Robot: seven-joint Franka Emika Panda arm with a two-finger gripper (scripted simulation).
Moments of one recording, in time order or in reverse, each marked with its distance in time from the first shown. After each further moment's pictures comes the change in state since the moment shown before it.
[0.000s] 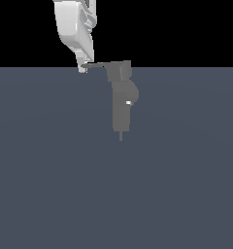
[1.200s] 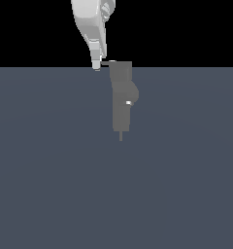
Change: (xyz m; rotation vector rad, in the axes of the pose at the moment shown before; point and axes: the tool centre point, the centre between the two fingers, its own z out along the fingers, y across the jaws) arm 0.048 0.060 0.000 -0.006 0.002 -0.014
